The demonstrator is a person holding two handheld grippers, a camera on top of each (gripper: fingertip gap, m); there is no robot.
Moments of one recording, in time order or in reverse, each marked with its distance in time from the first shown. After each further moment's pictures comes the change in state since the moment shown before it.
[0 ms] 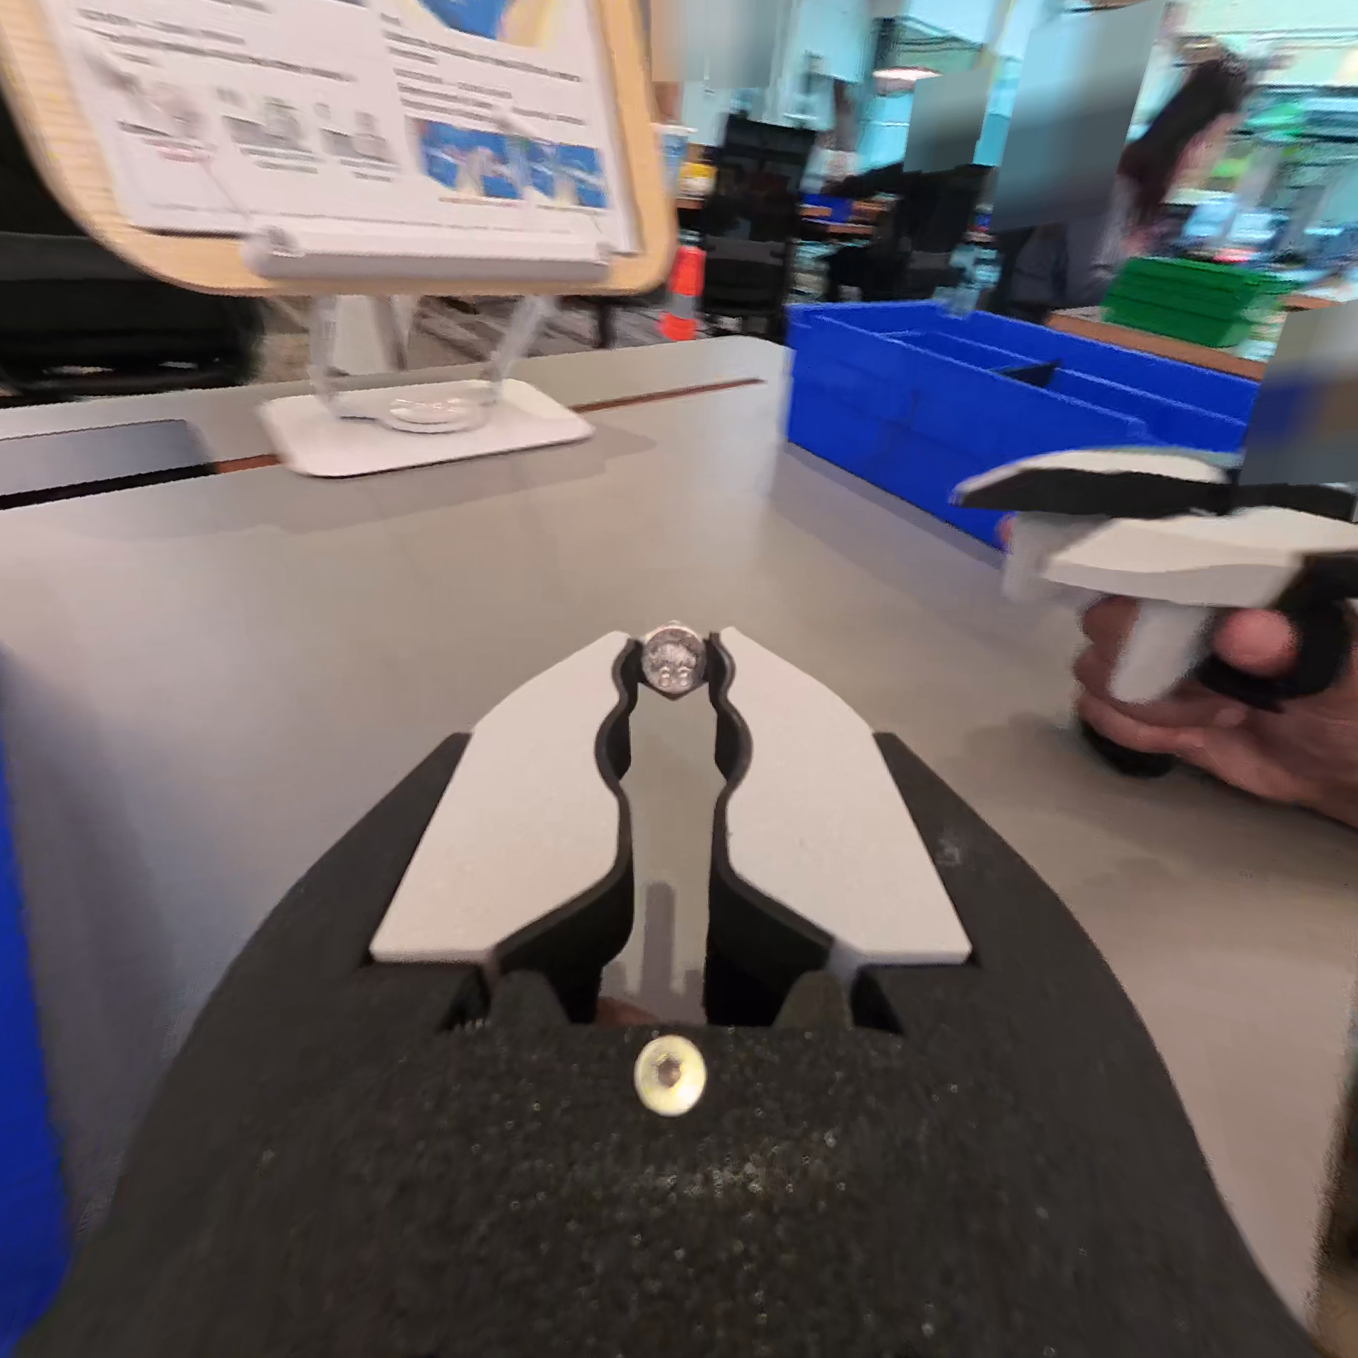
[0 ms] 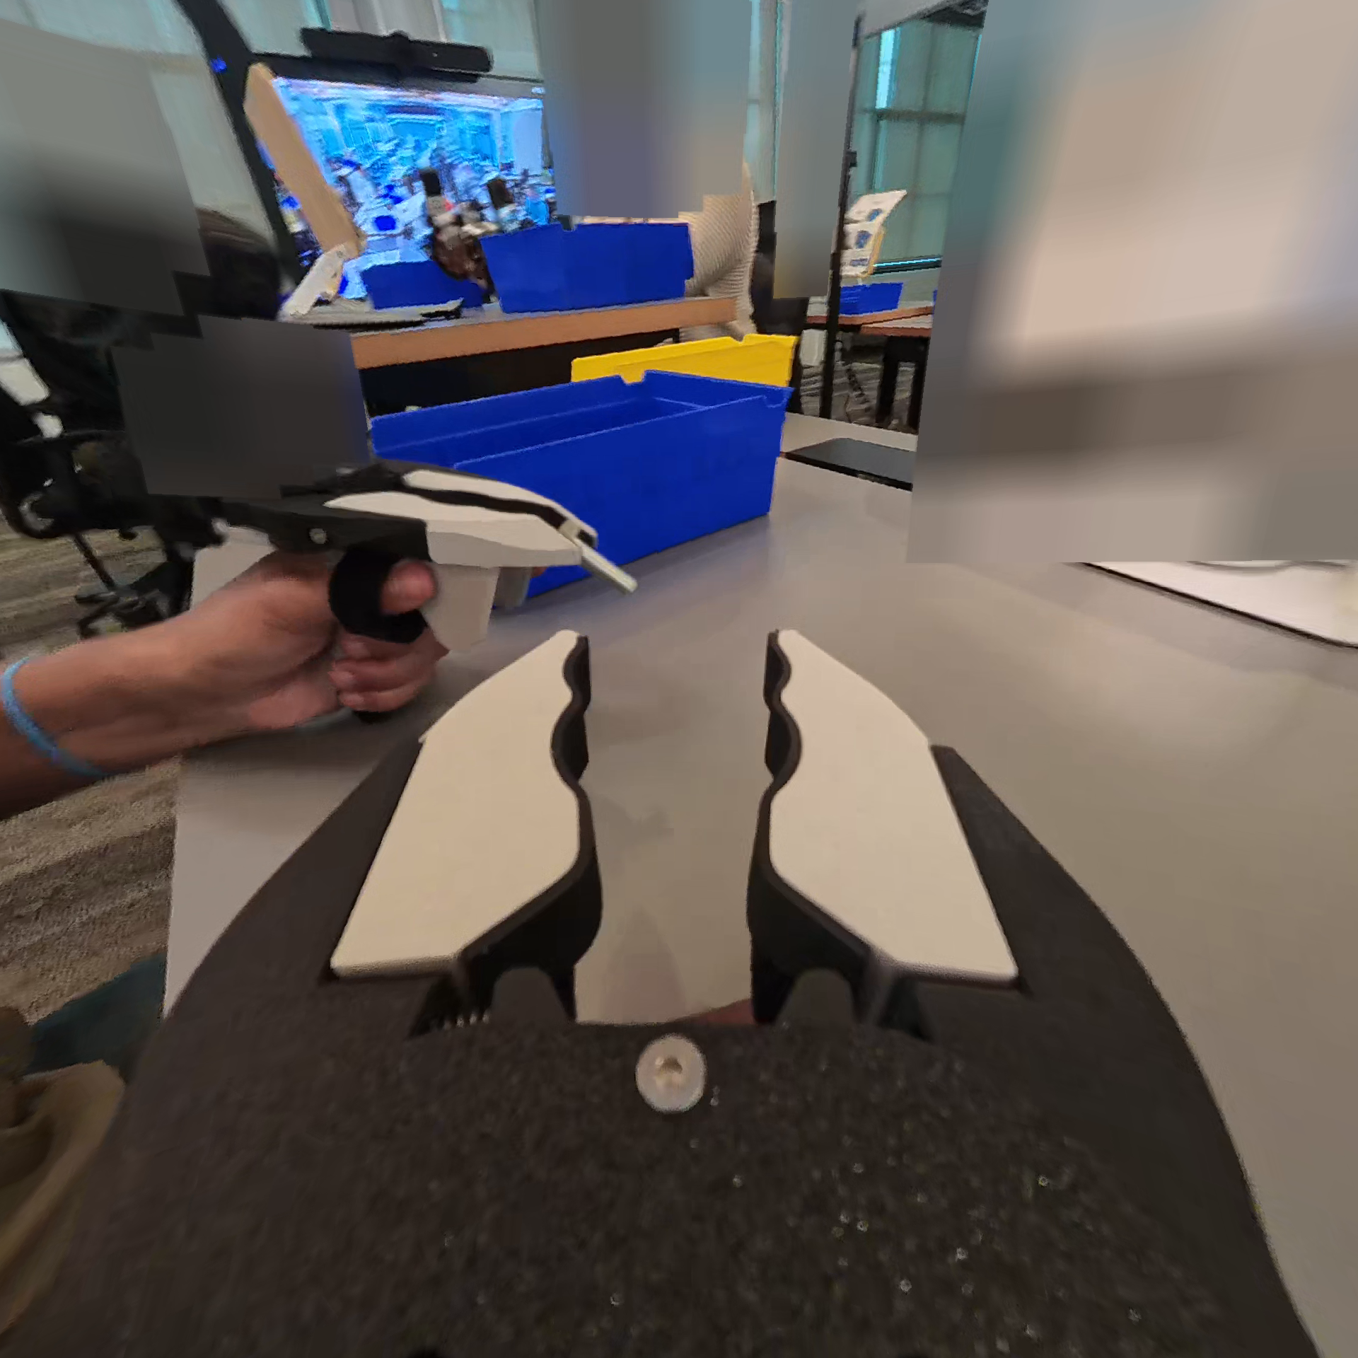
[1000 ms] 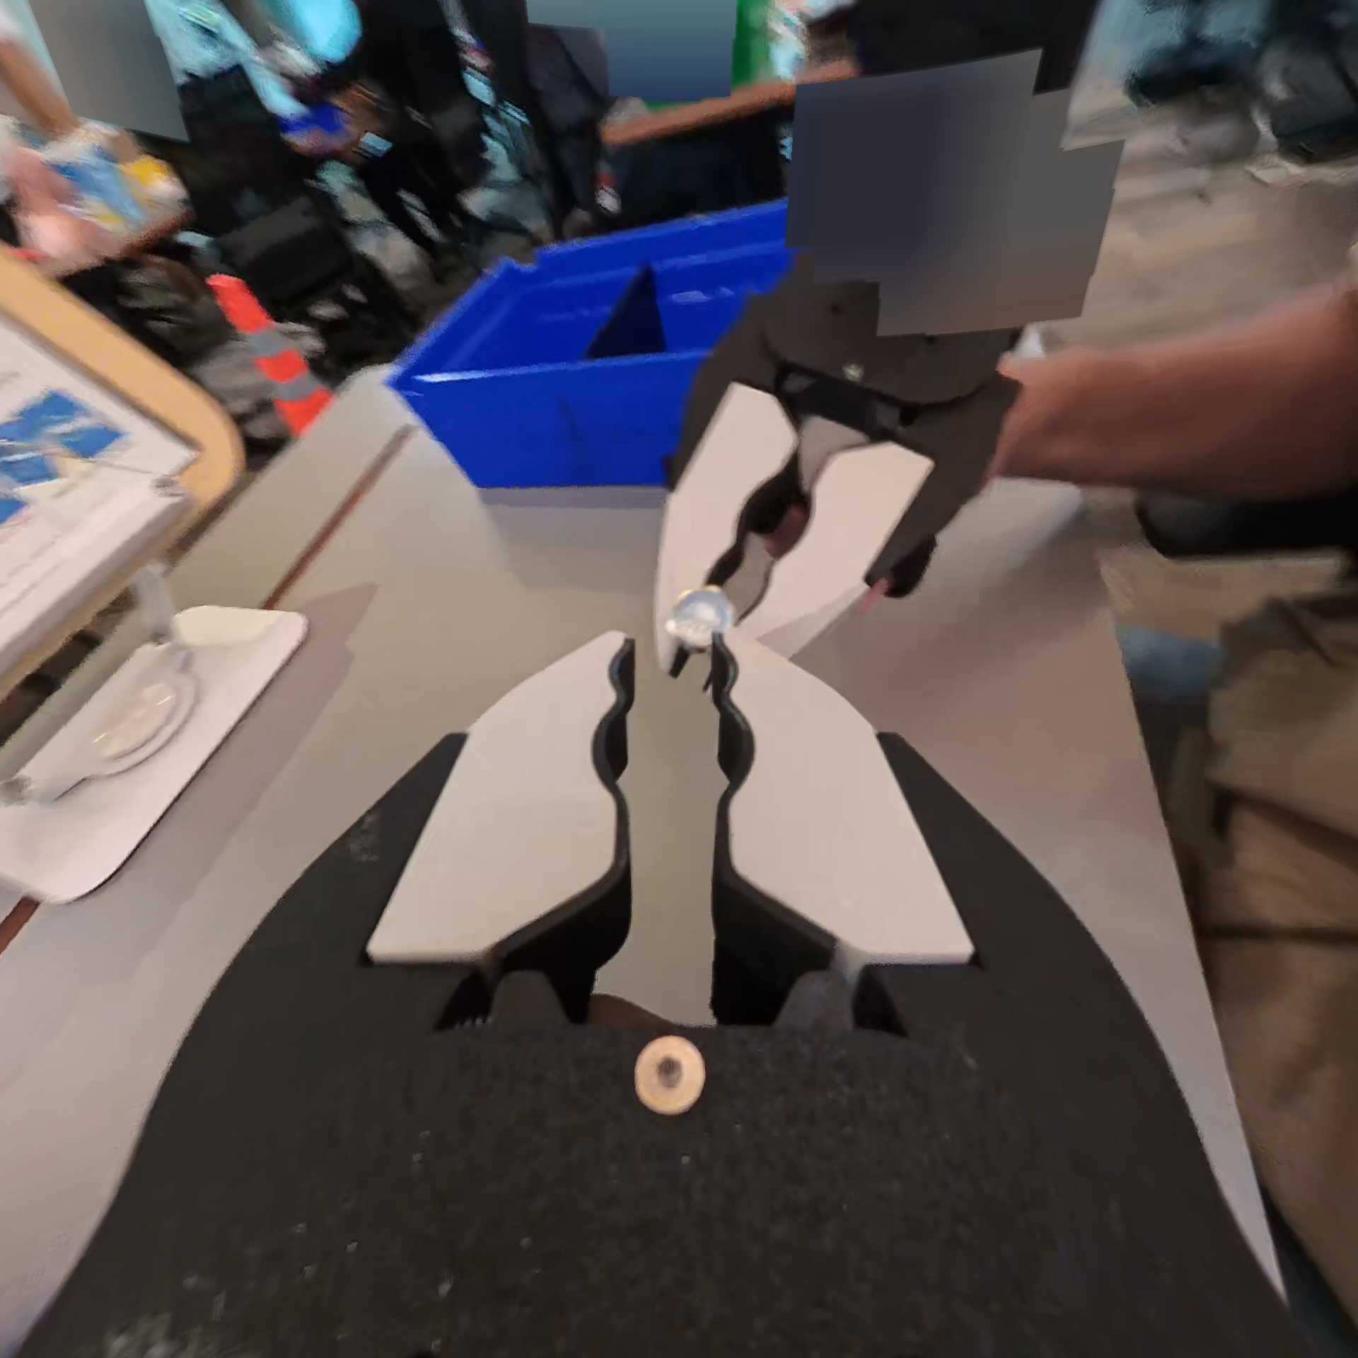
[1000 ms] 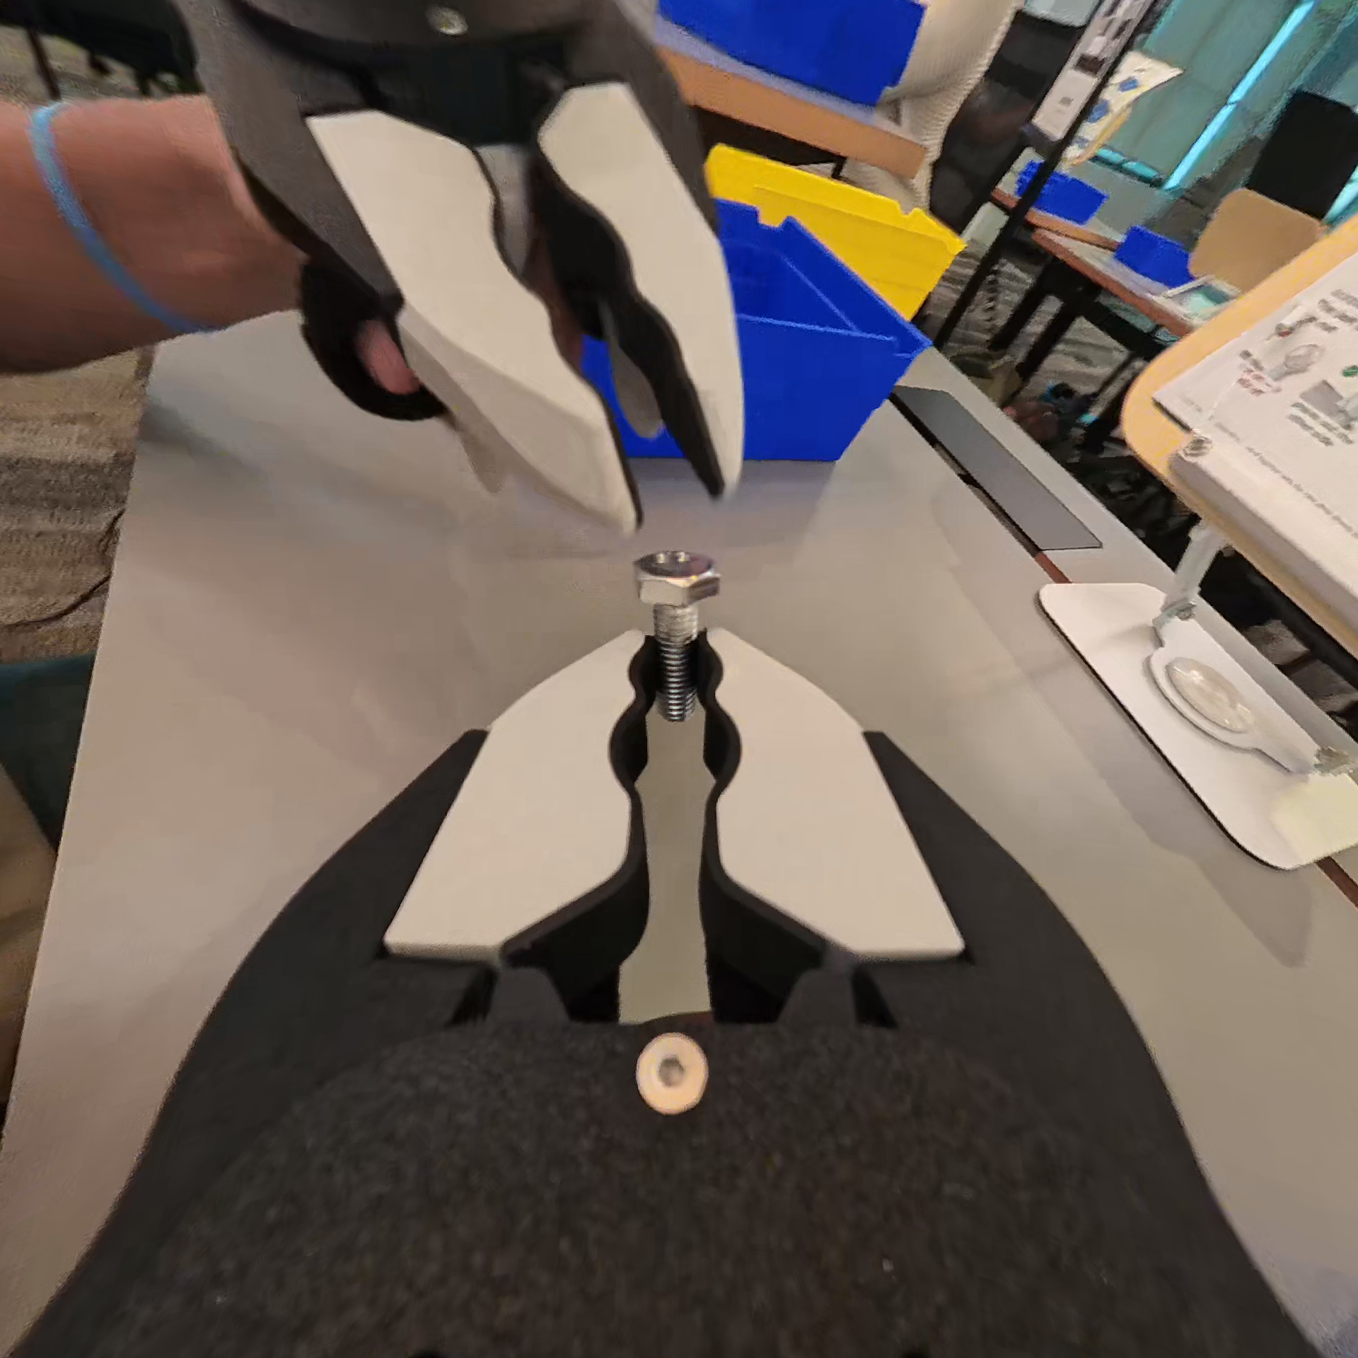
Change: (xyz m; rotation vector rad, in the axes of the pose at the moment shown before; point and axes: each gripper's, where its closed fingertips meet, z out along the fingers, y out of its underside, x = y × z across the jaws) left arm 0.082 -0.048 0.018 -0.133 0.522 0.472; right arm -0.014 -0.005 0.019 -0.275 -0.183 -0.393
